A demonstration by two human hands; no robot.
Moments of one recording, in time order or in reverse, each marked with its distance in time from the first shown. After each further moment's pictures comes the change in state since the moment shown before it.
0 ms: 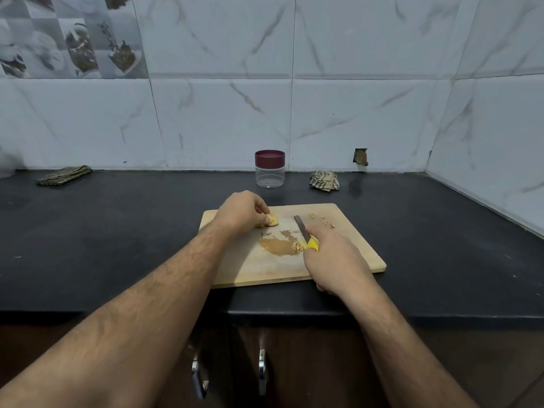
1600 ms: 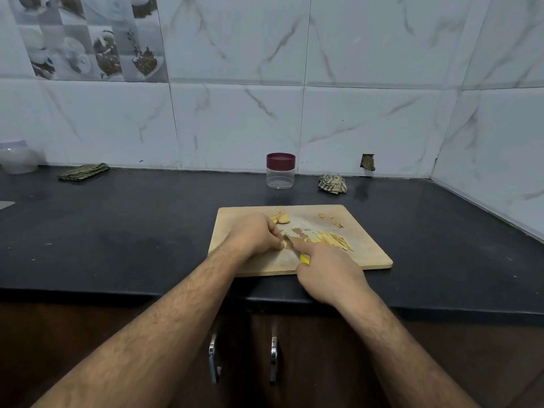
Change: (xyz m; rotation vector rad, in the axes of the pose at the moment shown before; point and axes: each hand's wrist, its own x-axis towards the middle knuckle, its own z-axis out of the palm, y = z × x) left_hand -0.071 0.011 0.000 -0.085 -0.095 -0.084; right_hand -0.034 -0.025 0.009 -0.176 -0.132 -0.048
